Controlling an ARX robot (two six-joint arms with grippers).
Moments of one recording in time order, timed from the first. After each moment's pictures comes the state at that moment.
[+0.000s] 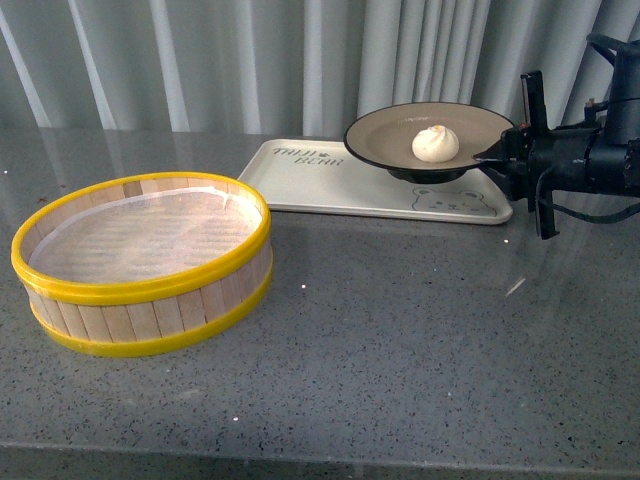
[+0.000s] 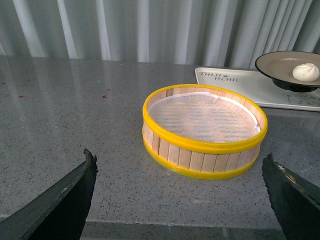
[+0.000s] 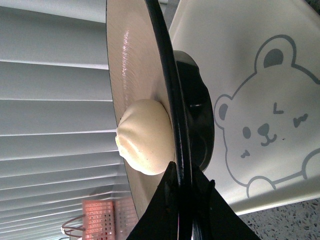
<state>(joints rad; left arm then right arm) 0.00 0.00 0.03 0.00 0.00 0.00 0.02 2.27 1.49 0.54 -0.41 1.29</state>
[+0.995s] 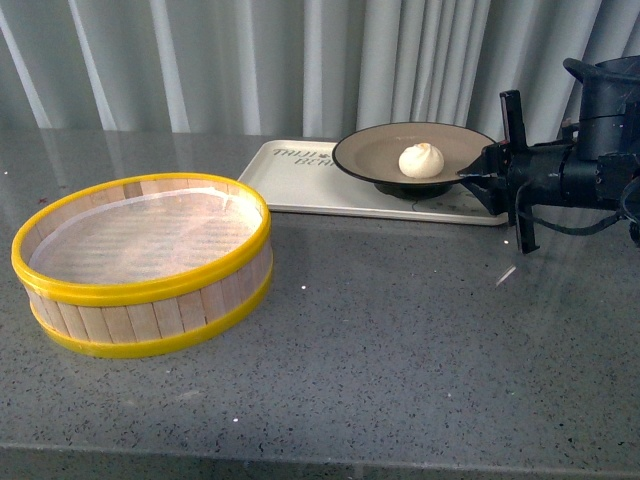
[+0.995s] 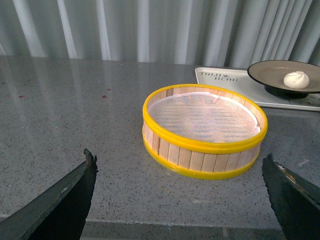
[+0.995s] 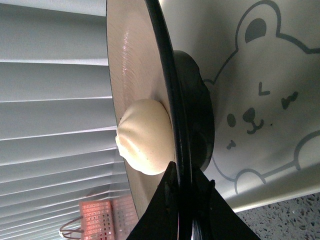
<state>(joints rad) 0.00 0.00 0.03 0.00 0.00 0.00 0.04 2.32 1.52 0.51 -0.39 1.33</state>
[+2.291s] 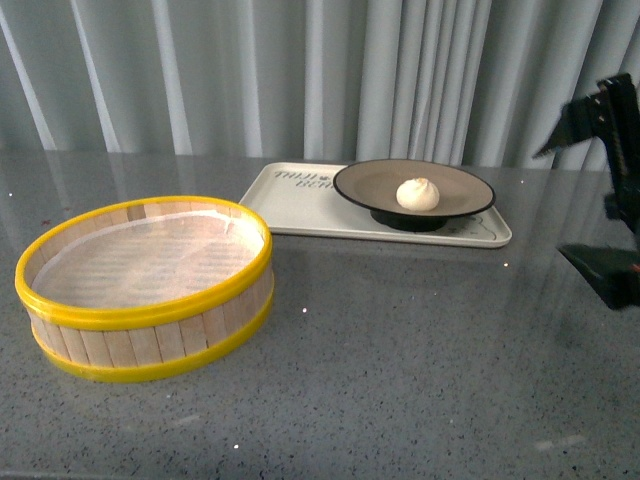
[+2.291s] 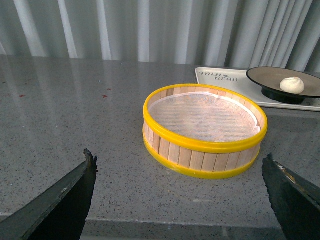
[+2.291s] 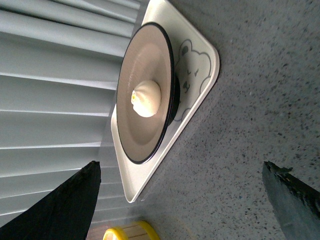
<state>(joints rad) 0.00 0.00 0.03 0.00 0.00 0.00 0.06 1.71 0.86 0.48 -0.11 1.24</state>
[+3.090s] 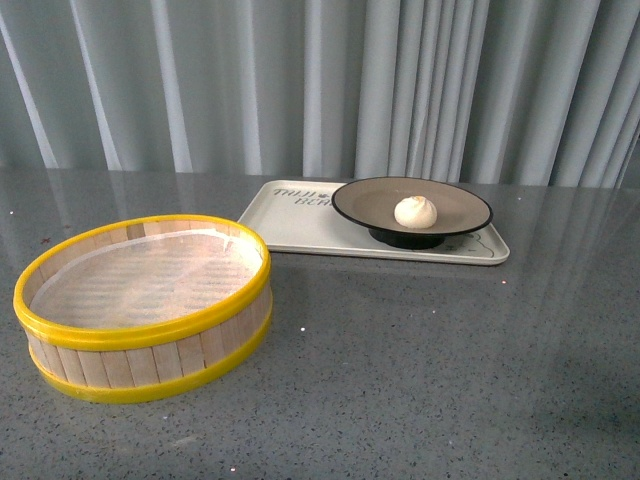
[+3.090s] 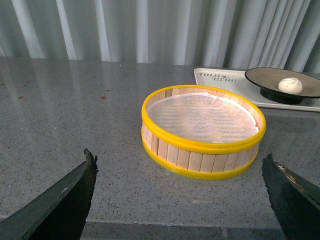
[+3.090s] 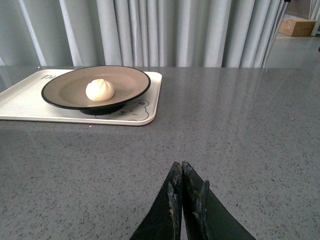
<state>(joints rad) 0.00 0.00 0.03 0.00 0.00 0.00 0.00 1.37 0.21 1.13 0.00 0.01</state>
